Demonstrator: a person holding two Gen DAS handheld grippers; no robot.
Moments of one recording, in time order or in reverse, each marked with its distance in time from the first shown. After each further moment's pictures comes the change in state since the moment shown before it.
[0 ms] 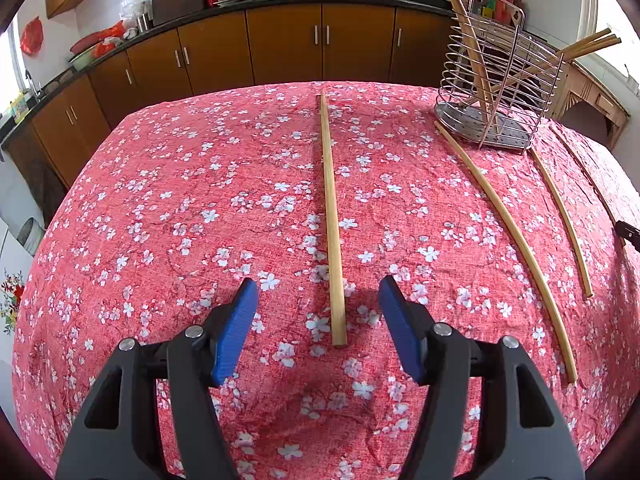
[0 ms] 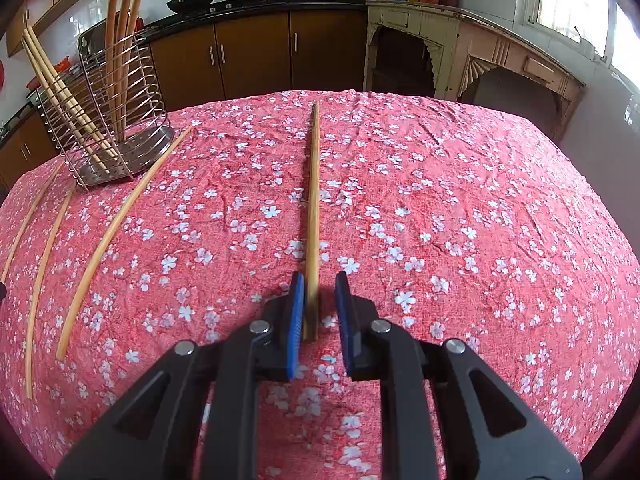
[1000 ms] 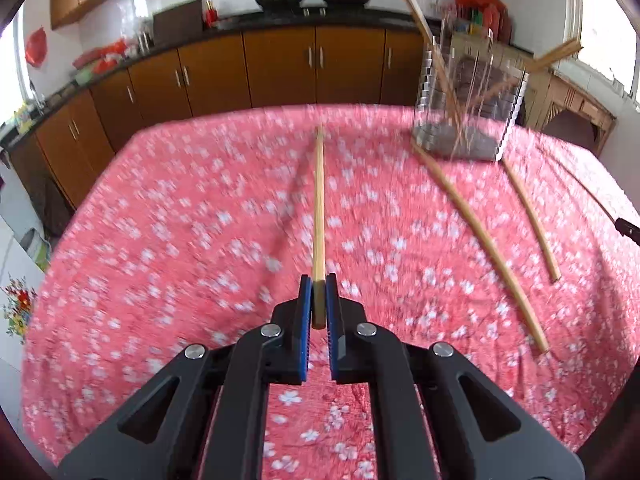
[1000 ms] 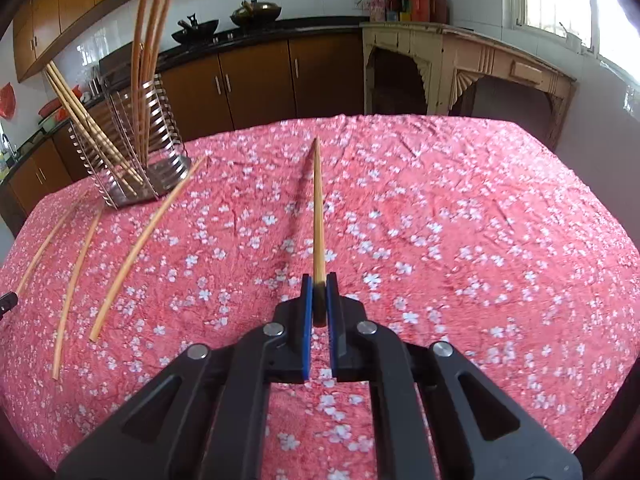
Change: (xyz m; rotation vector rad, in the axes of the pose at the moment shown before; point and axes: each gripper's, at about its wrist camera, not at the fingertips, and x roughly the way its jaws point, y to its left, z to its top) left arm -0.060 0.007 -0.014 0.010 -0.115 -0.015; right arm -0.059 -0.026 -0.016 0.056 -0.112 0.064
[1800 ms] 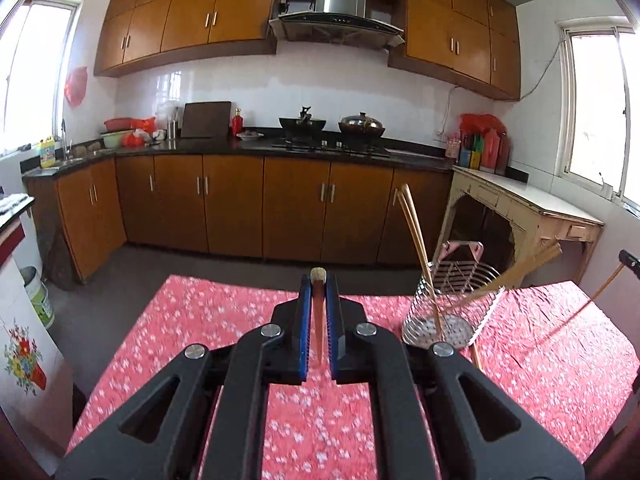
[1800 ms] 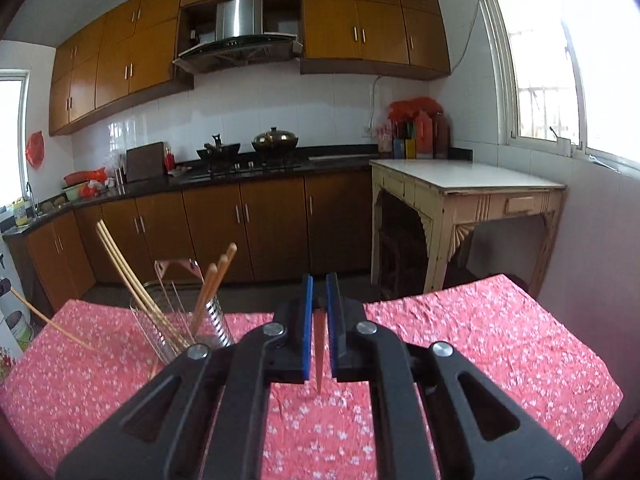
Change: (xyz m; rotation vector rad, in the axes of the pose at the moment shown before) left arm -0.091 0.029 0.112 -0.114 -0.410 -0.013; right arm -0.115 0.025 0.129 -0.041 -0.434 0.036
